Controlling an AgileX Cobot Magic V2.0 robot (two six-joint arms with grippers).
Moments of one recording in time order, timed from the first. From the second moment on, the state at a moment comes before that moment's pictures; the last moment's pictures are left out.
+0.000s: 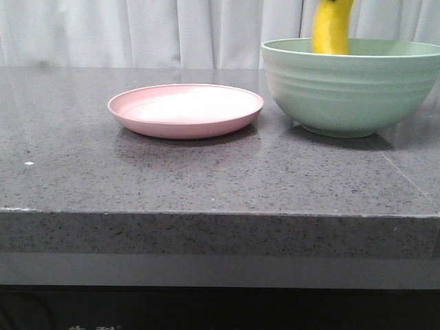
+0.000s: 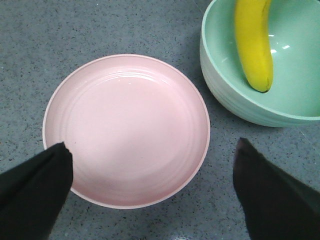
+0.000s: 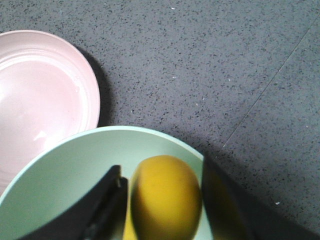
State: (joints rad) left arm -0.54 1.44 -1.44 -0.16 0.78 0.07; right arm 0.09 1.98 -2.18 0.36 1.26 -0.45
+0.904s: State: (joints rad) left arm -0.35 1.44 -1.44 -0.13 0.74 0.01; right arm 0.09 1.83 -2.19 0.15 1.27 -0.07
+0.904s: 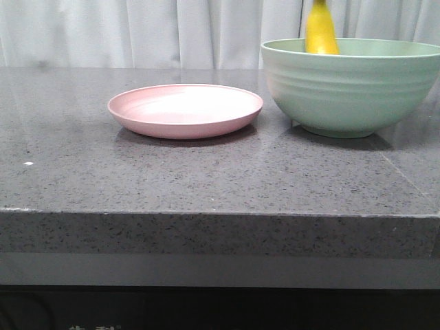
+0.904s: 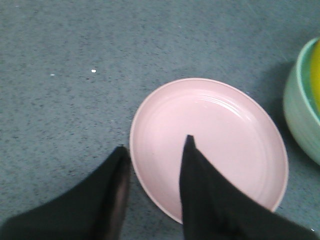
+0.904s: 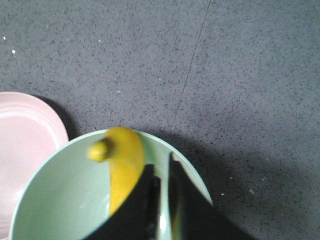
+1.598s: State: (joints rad) left arm -0.01 1.02 -1.05 -0.11 0.54 -0.01; right arm 0.09 1.30 -1.49 0.13 0.93 -0.03
